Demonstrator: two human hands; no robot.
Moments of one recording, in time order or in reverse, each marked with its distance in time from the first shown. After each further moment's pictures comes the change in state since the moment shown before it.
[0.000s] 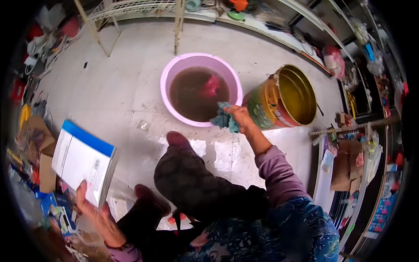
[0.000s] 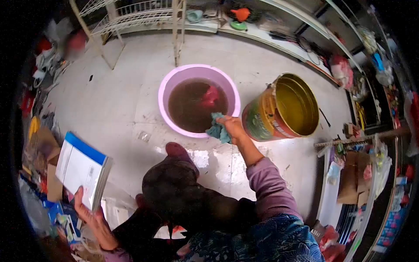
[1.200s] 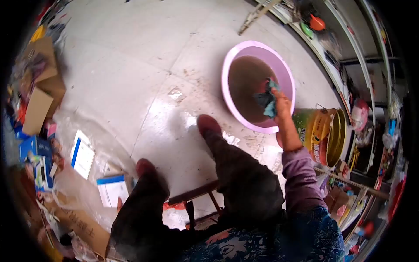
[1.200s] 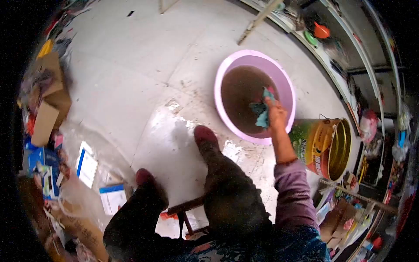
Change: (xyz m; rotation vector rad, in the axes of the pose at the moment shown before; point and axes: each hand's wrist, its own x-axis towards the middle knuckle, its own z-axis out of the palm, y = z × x) left_hand -0.106 -0.194 -0.405 1.022 0.526 -0.140; right_hand 0.118 0.014 0.048 -0.336 0.198 -0.224
